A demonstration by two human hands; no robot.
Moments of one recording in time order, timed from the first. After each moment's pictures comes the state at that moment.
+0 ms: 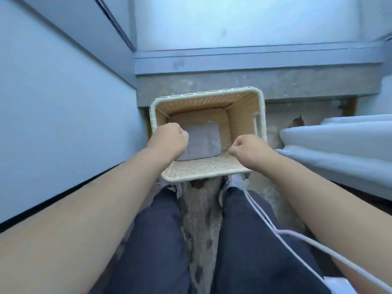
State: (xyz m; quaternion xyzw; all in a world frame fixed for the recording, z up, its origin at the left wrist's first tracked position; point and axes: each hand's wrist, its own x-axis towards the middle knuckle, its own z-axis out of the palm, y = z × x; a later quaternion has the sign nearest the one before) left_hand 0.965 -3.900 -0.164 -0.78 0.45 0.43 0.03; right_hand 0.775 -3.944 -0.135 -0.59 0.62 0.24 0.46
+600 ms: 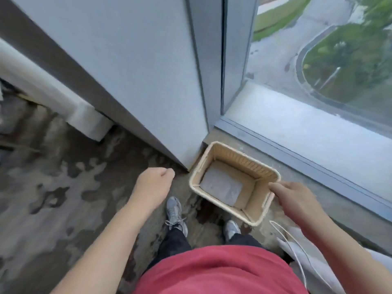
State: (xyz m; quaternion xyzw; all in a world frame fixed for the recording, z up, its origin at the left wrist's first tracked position) left_hand 0.885 -3.726 0.135 -0.94 0.14 0.25 -0.19; right_hand 0.687 -3.947 0.119 -0.69 0.49 0.07 0.52
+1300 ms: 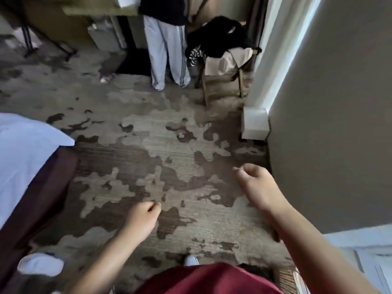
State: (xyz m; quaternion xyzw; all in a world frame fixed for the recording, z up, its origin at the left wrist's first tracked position) left_hand 0.754 -3.233 0.127 -0.87 -0.39 0.05 -0.31; right_hand 0.915 -3.448 0.192 -0.85 -0.10 0.21 0.47
